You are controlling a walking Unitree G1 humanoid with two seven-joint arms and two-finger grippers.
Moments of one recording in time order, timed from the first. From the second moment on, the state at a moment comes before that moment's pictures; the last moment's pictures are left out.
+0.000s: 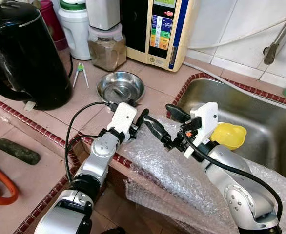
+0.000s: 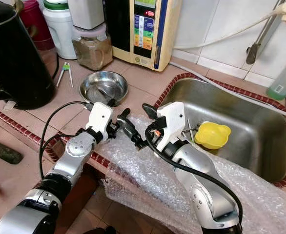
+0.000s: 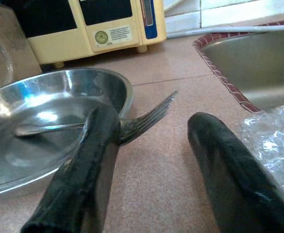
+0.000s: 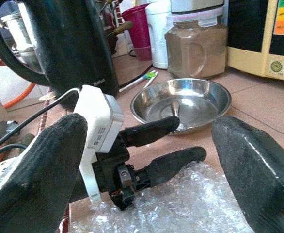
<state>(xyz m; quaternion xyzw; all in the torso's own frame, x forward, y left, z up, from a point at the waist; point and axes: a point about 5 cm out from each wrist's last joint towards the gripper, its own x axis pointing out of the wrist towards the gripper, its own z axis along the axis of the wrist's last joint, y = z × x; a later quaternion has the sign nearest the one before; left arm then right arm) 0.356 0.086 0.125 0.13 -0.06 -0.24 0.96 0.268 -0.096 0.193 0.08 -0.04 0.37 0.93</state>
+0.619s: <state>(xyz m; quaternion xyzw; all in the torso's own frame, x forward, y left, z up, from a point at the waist) 0.356 0.089 0.124 0.14 -0.07 -0.22 0.96 0.262 -0.093 0.190 0.10 -0.03 0.39 0.91</state>
